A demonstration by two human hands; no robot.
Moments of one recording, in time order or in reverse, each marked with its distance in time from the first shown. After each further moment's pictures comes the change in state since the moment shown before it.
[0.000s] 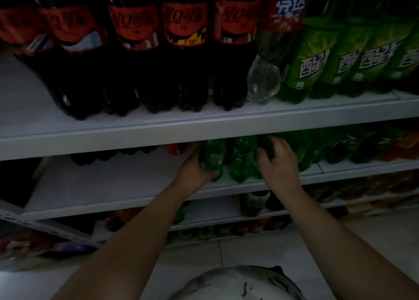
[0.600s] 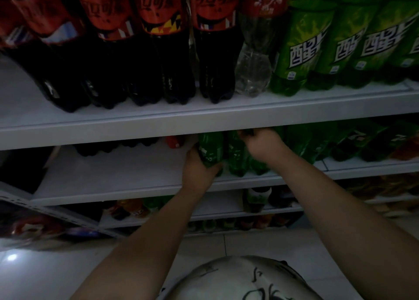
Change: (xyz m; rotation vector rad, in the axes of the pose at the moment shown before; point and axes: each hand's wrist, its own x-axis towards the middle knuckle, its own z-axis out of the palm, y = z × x) left_hand -0.001 -0.003 0.050 0.117 0.367 -0.007; right_hand 0.053 0.002 0.013 0.159 -0.457 0.123
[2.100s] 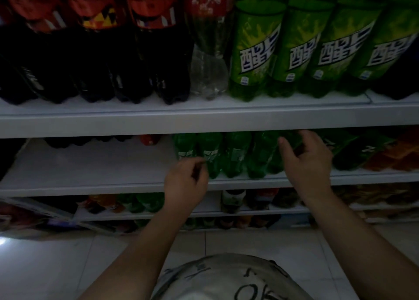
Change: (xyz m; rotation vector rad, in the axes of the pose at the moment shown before) left_hand -0.056 0.087 0.030 0.250 0.181 0.185; right_hand -0.057 0.068 -0.115 -0.214 0.559 -0.236
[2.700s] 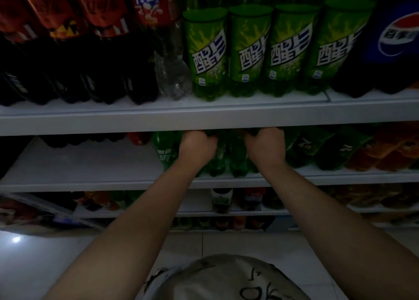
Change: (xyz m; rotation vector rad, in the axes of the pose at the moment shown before) left_hand 0.070 0.091 0.045 -0.036 -0.247 -0.325; right_hand 0.034 0.009 0.019 0.079 -0.192 0.156
